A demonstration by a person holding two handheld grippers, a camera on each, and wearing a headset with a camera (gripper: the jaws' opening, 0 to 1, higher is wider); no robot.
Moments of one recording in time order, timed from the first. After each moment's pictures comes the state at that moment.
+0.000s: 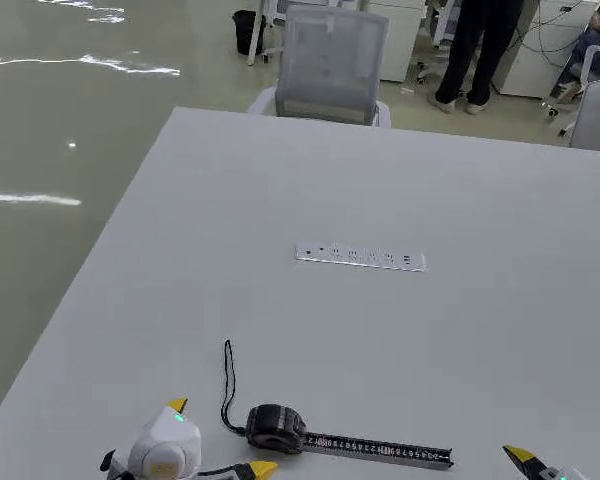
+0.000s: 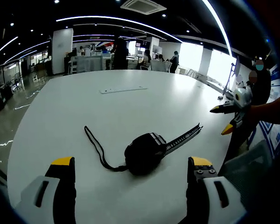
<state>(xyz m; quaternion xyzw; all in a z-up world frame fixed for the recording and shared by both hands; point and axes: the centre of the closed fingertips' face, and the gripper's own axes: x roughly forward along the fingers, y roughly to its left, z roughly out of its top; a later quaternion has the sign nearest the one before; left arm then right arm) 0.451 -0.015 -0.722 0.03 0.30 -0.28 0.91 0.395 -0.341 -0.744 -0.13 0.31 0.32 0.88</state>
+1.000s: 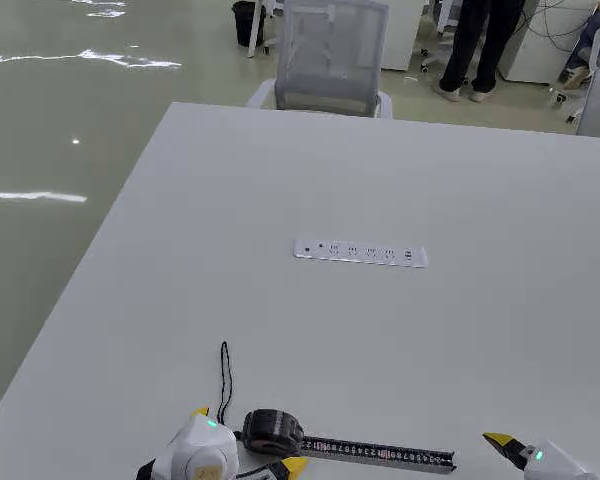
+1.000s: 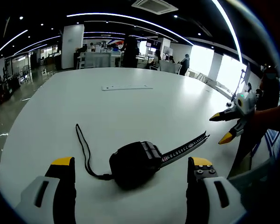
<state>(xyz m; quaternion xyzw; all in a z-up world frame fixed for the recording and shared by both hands) 0.467 -0.054 -0.739 0.01 0.31 -0.24 0.92 0.425 -0.341 -0.767 -0.16 0.33 0.36 0.86</state>
